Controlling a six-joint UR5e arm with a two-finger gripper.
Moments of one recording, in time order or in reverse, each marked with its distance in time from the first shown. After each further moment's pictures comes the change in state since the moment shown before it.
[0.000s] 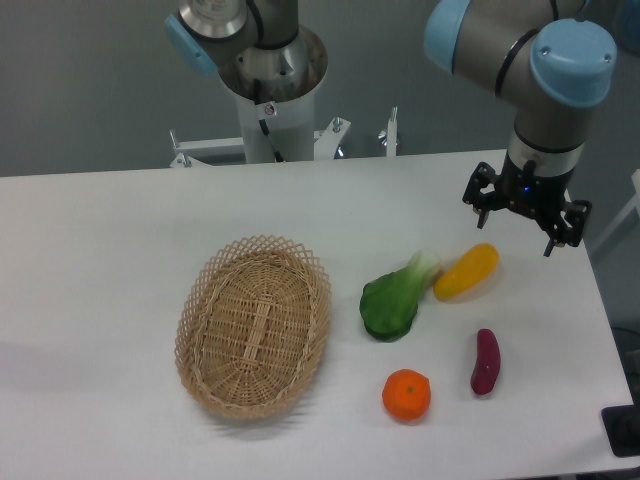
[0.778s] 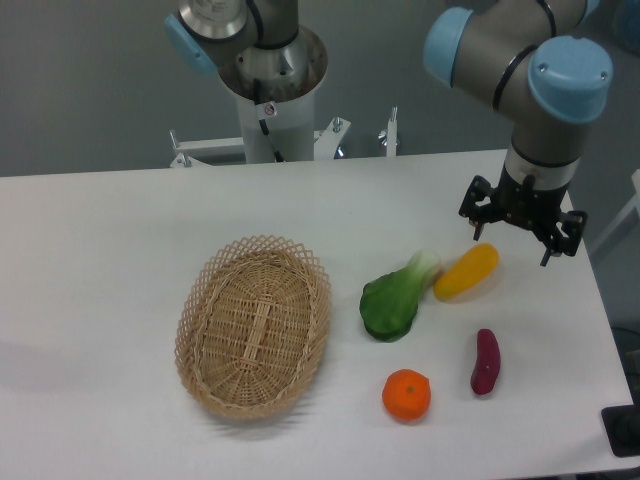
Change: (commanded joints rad) arm -0.008 -0.066 -0.012 0.103 -0.020 -0.145
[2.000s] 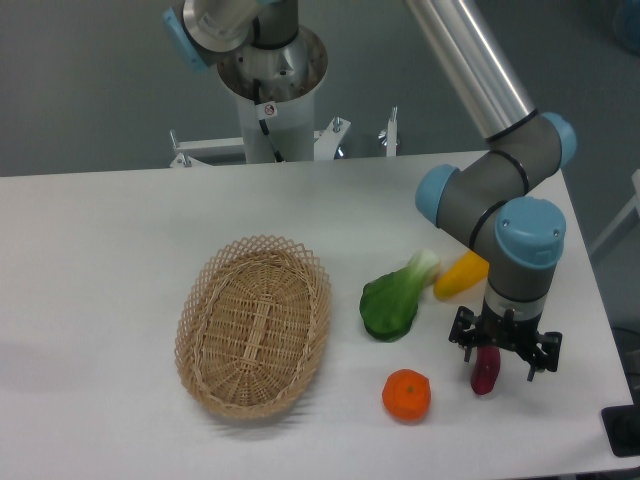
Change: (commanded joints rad) arm -0.074 -0.304 0.008 0.388 -0.054 -0.083
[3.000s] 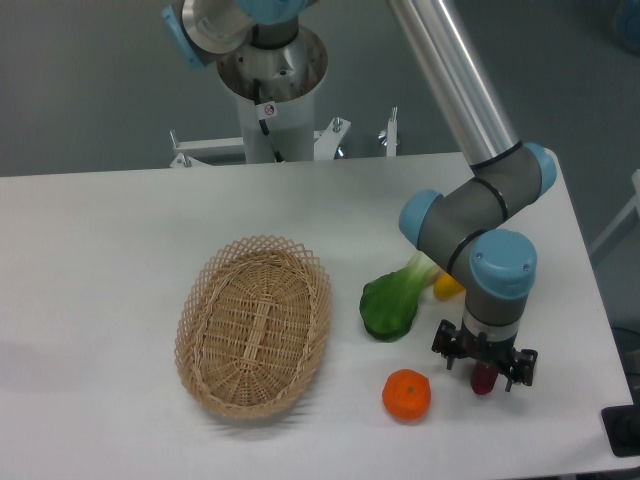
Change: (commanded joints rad) arm -0.040 -0.040 -0.038 0.063 0.078 -0.005
